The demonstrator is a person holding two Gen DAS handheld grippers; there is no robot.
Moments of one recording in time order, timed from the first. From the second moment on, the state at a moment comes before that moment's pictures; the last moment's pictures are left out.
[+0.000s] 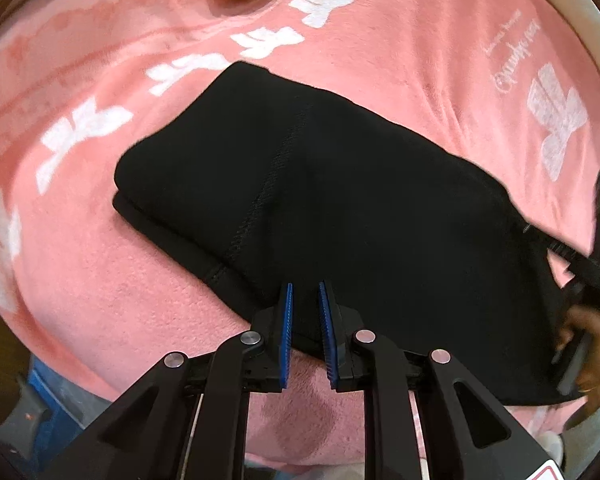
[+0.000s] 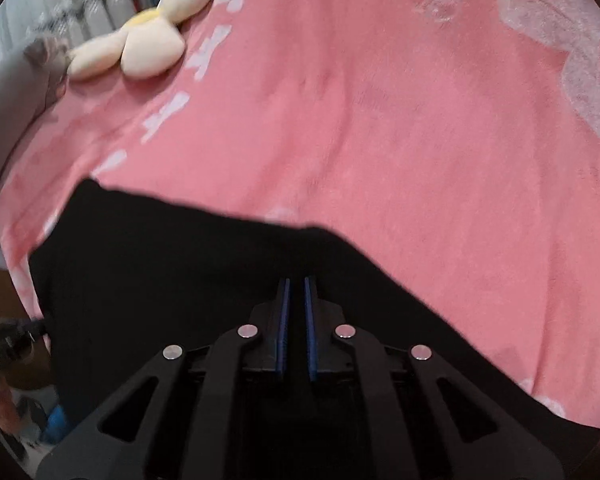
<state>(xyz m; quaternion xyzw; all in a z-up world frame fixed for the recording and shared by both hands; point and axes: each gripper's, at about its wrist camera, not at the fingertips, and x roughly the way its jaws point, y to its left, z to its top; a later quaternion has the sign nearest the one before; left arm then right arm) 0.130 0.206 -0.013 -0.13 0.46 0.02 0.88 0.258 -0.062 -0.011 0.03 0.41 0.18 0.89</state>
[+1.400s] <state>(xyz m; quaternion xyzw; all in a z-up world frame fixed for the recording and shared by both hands) 0.090 -0.045 0.029 0.05 0.45 0.00 0.89 -0.044 -0.553 -0.002 0.17 0.32 -0.23 0.90</state>
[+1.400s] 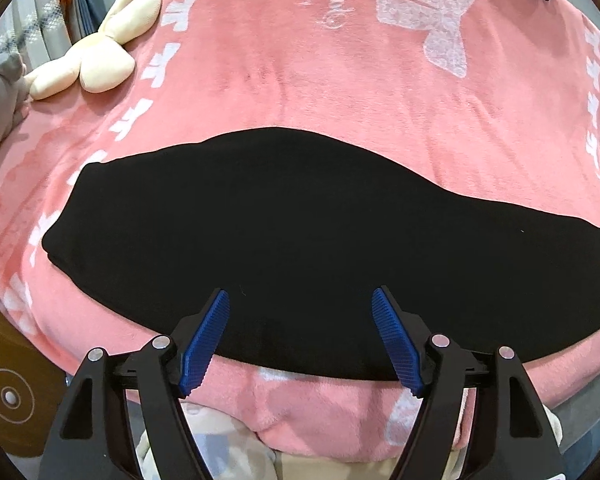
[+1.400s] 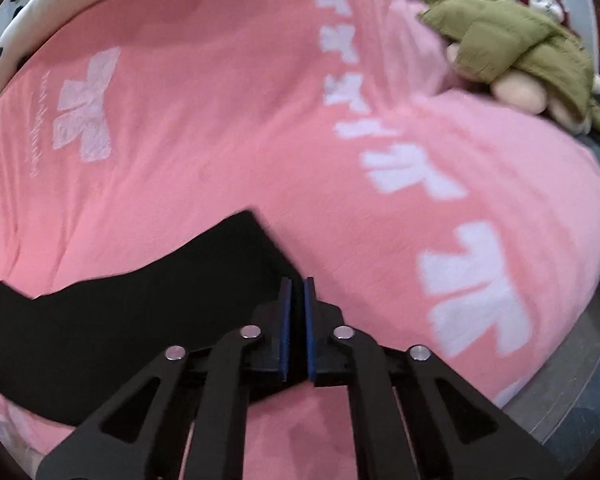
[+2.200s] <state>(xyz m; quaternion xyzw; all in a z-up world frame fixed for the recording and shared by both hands) 0.095 -0.052 0.010 0.06 0.47 0.02 0.88 0.003 -0.564 -0.022 0.13 0.37 -0.18 0.90</state>
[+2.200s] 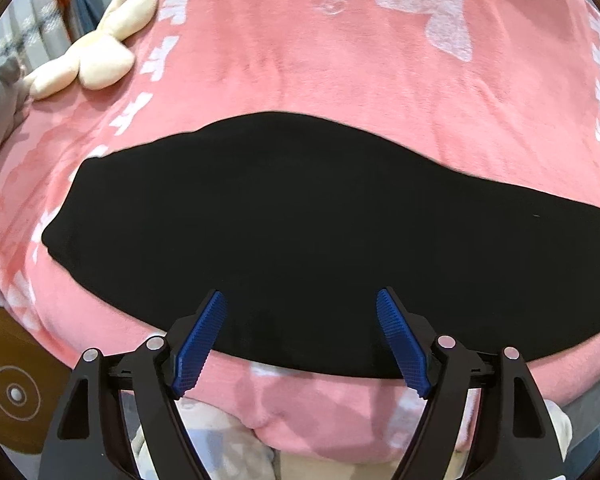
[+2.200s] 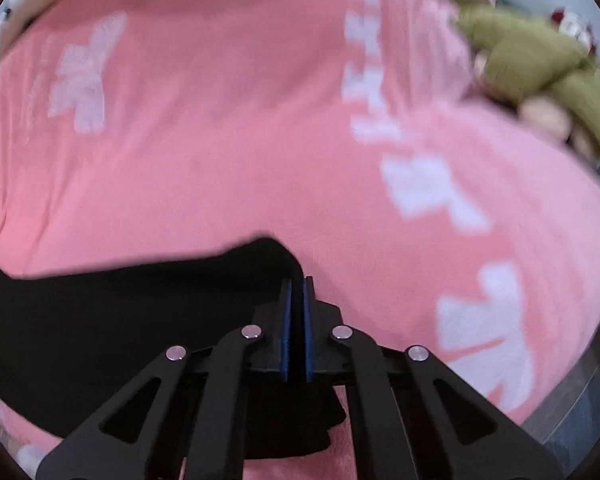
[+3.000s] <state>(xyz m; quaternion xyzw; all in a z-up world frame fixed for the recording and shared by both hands) 0.091 -0.013 -0.008 0.01 0.49 0.01 0.87 0.119 -0.260 -0.025 0.00 0.40 0.08 0.91</state>
